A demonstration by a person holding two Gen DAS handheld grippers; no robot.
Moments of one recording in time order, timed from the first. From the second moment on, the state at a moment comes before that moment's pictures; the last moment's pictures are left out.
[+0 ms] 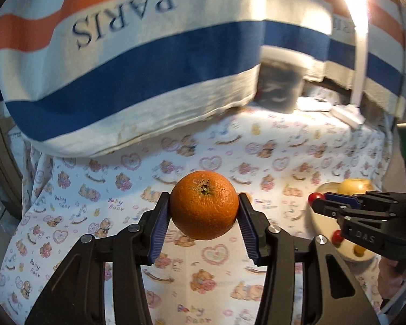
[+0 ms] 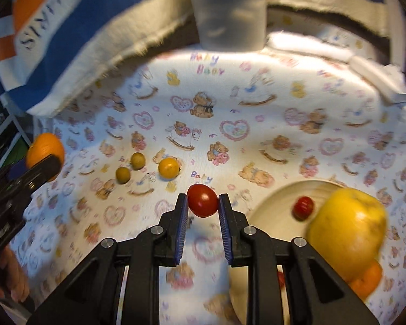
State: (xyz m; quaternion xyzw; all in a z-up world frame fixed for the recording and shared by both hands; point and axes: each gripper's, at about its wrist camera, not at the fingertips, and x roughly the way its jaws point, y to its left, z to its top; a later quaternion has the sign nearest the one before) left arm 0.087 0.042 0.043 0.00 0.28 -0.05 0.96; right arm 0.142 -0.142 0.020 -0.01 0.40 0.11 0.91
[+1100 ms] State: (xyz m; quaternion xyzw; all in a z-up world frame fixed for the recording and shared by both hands) left arm 0.102 -0.128 0.008 0.06 0.35 -0.15 0.92; right arm 0.062 -0.291 0.003 0.08 0.39 0.07 0.92
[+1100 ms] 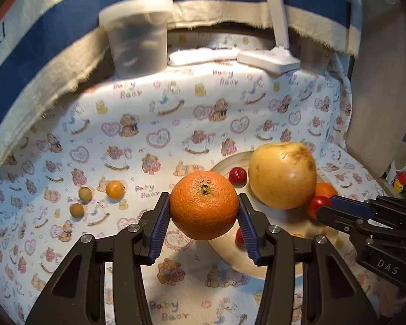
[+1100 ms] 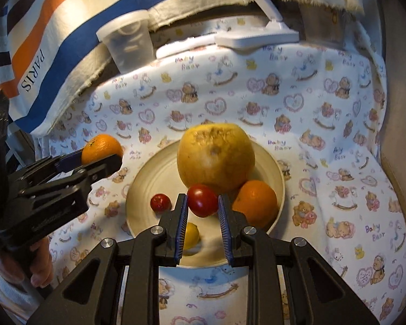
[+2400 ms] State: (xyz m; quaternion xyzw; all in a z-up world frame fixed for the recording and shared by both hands) left arm 0.103 -0.133 -0.012 0.08 0.33 -0.16 0.93; right arm 0.070 -0.296 -0.017 0.10 0.44 0.09 0.89
